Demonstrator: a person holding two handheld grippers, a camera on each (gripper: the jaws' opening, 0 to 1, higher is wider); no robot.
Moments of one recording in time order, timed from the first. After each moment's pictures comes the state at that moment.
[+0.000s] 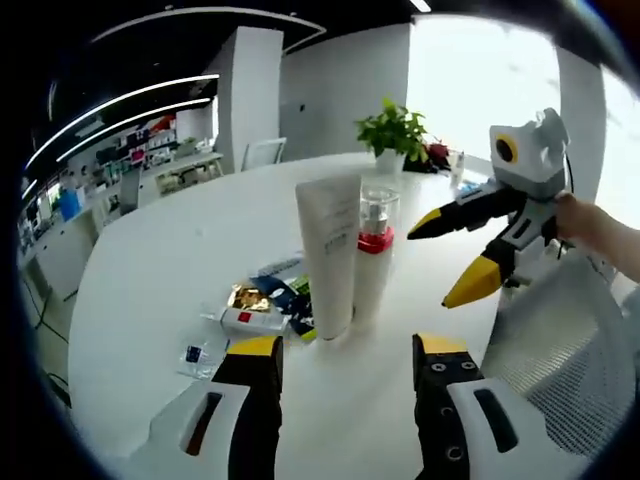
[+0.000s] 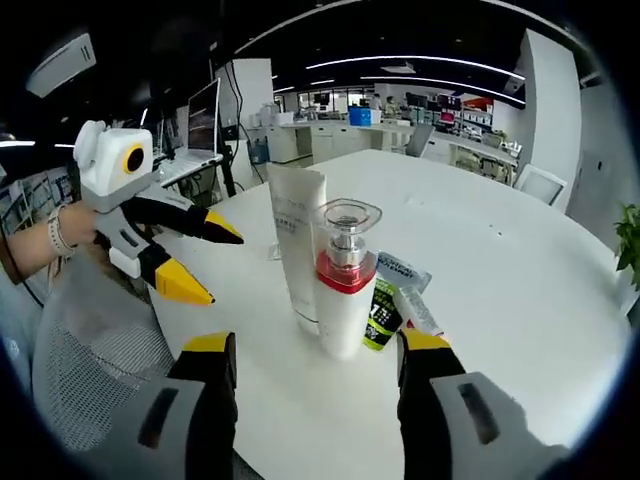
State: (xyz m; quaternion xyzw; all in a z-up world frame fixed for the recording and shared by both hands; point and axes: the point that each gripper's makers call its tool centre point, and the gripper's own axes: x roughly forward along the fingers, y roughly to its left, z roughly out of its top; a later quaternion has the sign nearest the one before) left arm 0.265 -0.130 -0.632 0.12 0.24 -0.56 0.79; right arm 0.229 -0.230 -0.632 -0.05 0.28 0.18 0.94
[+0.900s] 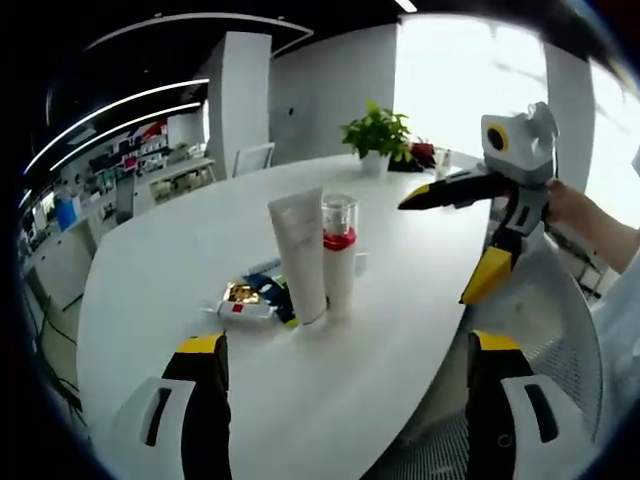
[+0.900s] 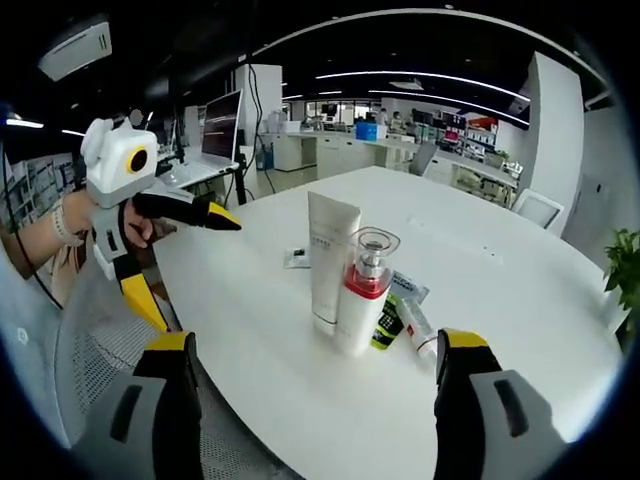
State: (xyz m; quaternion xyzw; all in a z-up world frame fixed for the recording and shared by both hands) left arm 0.230 -0.108 -0.616 0.13 0.23 -0.57 0.78; right arm 0.201 -0.215 -0.607 -0.08 0.26 0.18 0.95
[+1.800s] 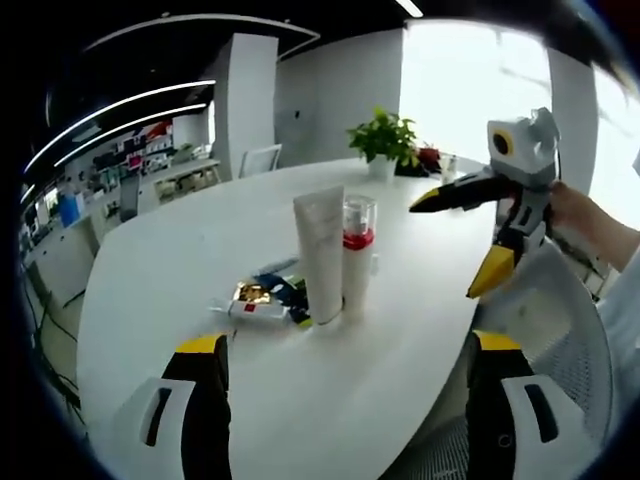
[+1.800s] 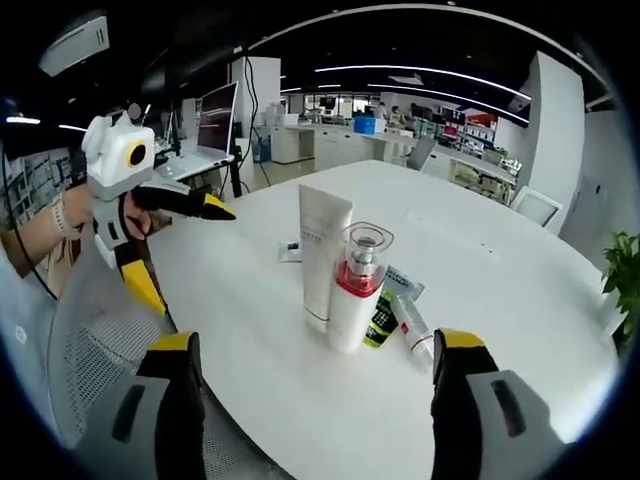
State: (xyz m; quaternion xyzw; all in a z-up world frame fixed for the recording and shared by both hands) left arm 0.254 -0.104 -0.622 0.12 0.22 -0.57 0.78; right arm 0.212 -0.224 -0.615 -0.08 0.28 0.18 0.94
